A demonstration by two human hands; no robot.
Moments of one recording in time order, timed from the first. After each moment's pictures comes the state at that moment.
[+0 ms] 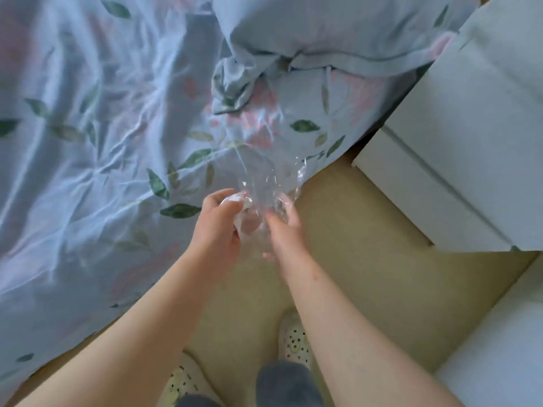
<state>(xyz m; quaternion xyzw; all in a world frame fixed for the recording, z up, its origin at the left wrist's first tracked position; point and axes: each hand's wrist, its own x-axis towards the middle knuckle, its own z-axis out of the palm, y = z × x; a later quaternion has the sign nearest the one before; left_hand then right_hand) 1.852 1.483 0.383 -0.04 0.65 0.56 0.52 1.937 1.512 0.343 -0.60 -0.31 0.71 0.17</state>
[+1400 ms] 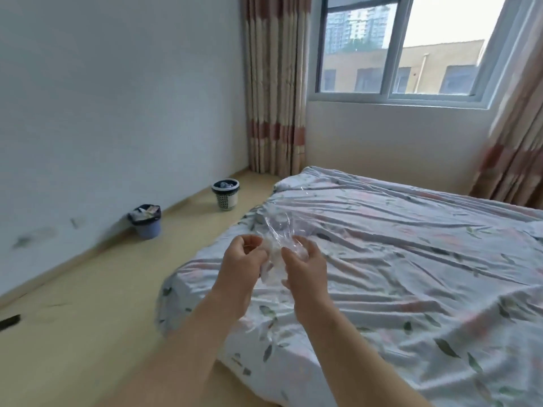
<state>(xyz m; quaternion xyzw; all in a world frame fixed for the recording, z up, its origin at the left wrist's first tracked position) 1.676 0.873 0.865 -0.10 0.65 0.75 -0.08 1.669 0.972 0.854 -0.06 -0.65 0.76 0.02</state>
